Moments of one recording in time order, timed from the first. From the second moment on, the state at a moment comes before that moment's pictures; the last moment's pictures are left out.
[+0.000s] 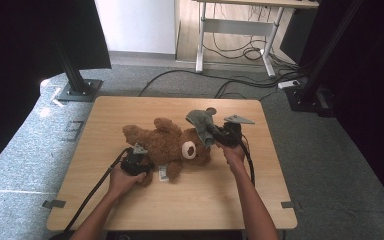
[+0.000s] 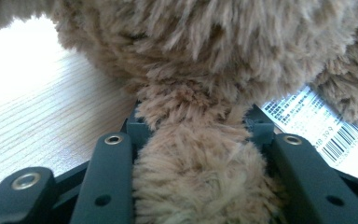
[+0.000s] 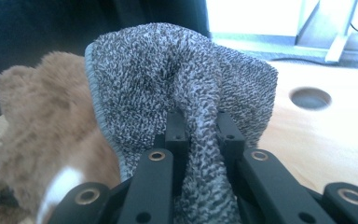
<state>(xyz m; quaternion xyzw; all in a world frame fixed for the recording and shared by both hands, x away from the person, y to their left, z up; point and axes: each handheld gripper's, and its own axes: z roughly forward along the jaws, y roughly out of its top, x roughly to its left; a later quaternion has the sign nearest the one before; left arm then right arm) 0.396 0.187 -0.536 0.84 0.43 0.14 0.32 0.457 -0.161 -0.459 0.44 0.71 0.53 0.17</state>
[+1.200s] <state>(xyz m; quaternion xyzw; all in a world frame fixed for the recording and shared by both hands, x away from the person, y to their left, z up) 0.391 0.190 -0.536 0.83 0.43 0.14 0.32 0.437 -0.106 -0.479 0.39 0.75 0.51 0.14</state>
